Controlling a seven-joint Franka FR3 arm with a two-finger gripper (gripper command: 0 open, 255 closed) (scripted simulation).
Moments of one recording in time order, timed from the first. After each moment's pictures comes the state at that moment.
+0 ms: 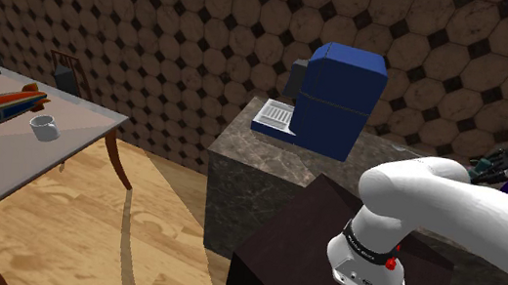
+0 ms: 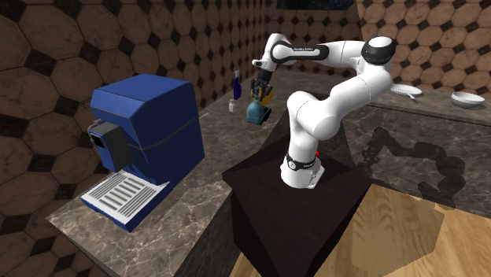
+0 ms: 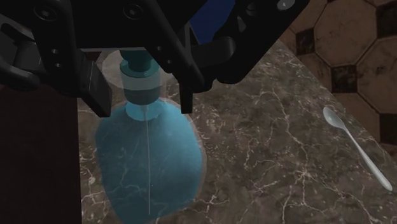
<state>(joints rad) -0.49 -1.20 -1.37 -2.34 -0.89 1.86 -1.49</state>
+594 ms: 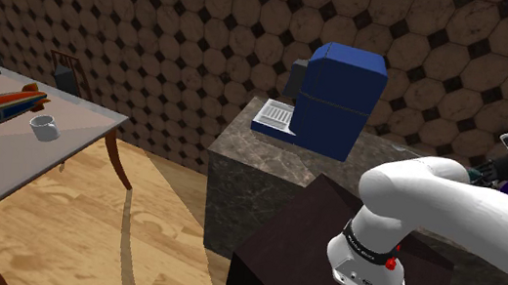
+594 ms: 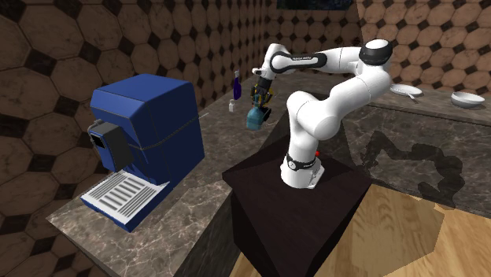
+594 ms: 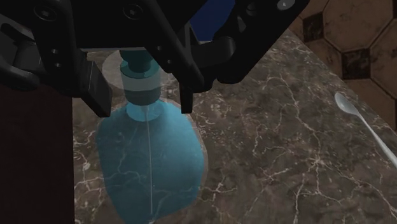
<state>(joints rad) -0.48 -1.21 -1.48 -2.37 -0.97 1.94 -1.49</state>
